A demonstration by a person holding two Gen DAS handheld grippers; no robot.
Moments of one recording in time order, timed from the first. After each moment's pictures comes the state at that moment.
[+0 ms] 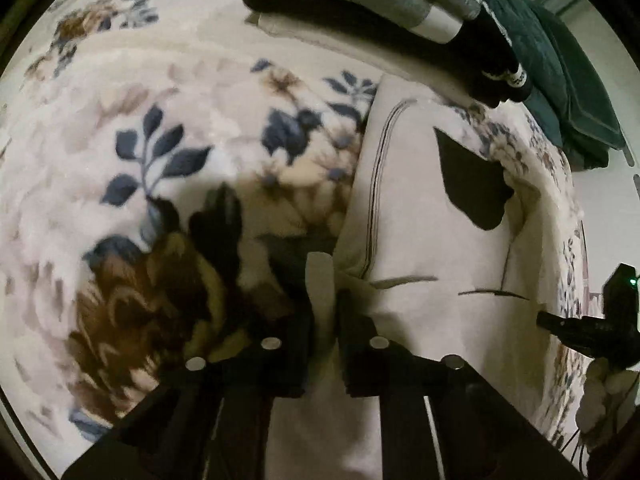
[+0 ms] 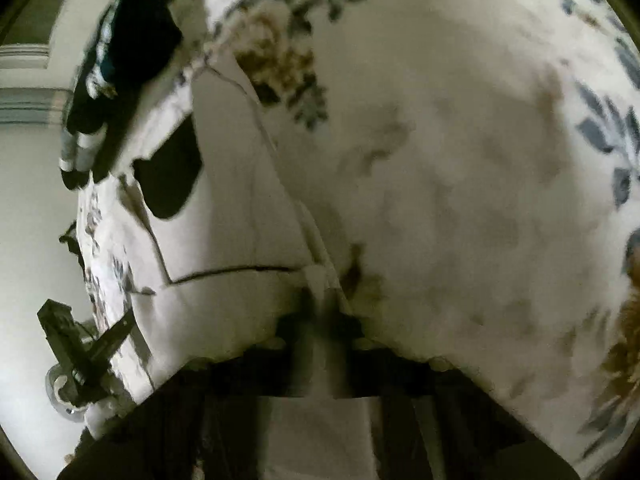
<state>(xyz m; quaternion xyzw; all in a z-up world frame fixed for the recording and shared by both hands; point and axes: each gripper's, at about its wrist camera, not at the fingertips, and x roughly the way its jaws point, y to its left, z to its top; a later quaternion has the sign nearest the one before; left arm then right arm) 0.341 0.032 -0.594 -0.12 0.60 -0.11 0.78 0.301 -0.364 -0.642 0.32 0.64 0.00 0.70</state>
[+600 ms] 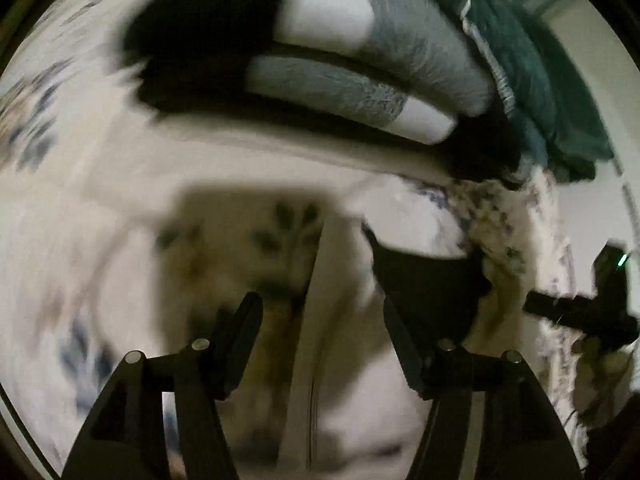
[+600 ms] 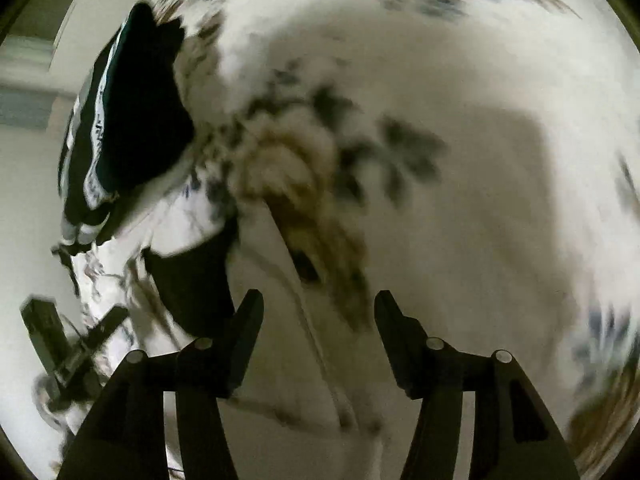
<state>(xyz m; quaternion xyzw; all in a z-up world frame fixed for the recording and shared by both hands) 0.481 -0.008 -0.586 -0.10 0.60 -0.16 0.78 0.438 -0.386 -0.628 0.28 0.64 0.01 0.72</state>
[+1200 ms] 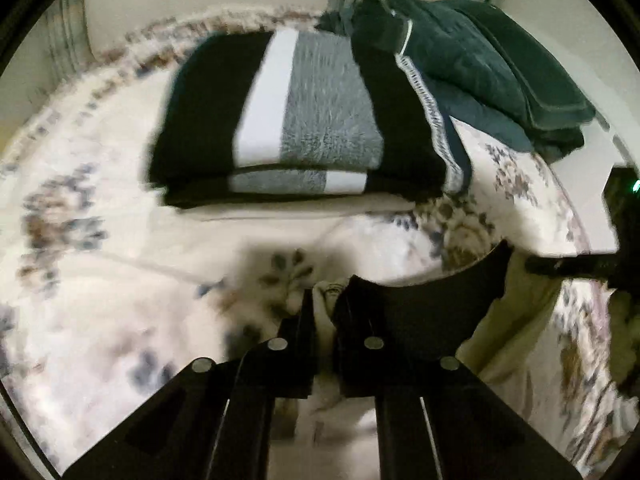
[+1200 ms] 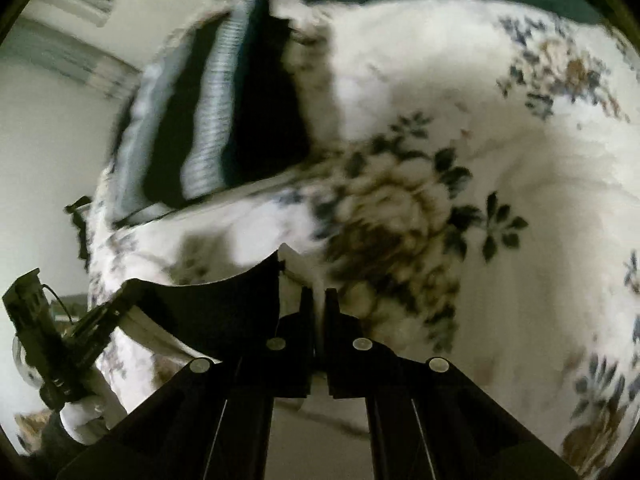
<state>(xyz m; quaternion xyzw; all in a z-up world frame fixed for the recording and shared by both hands) 0.406 -0.012 -0.490 0.00 0.50 -0.16 0.85 0.432 -0.318 -0.545 0.23 0.59 0.08 0.77</state>
